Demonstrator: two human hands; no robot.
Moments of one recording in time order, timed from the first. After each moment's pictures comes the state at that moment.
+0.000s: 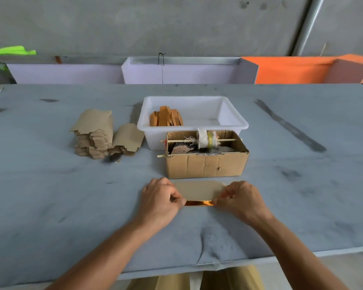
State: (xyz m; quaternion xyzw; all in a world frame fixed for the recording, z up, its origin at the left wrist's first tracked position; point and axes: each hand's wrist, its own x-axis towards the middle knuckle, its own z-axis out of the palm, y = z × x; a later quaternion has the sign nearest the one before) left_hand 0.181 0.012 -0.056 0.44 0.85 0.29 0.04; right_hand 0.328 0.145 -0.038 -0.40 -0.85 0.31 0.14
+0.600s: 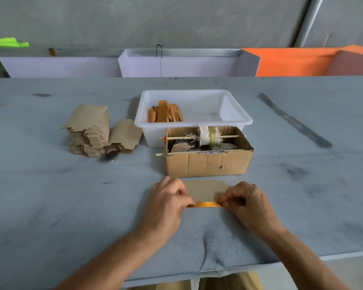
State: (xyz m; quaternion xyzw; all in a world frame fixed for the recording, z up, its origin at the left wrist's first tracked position) left_hand 0.194 0.008 -0.048 0.59 0.75 0.28 -0.06; right_hand 0.340 0.146 -0.052 -0.34 -0.87 0.31 0.19
